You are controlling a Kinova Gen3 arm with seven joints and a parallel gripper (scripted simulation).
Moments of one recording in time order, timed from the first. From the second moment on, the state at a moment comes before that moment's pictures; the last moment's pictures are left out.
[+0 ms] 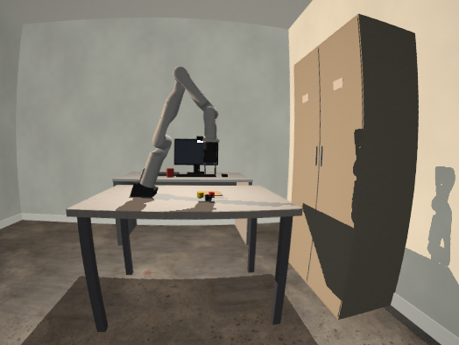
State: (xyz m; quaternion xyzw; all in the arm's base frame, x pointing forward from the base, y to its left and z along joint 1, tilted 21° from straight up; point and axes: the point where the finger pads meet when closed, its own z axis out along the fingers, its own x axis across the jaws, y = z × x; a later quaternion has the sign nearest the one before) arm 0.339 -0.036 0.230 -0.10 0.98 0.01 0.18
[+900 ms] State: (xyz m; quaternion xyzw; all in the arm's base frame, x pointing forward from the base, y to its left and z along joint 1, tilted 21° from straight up) arm 0.373 -0.037 0.163 -0.09 0.98 0.00 0.19
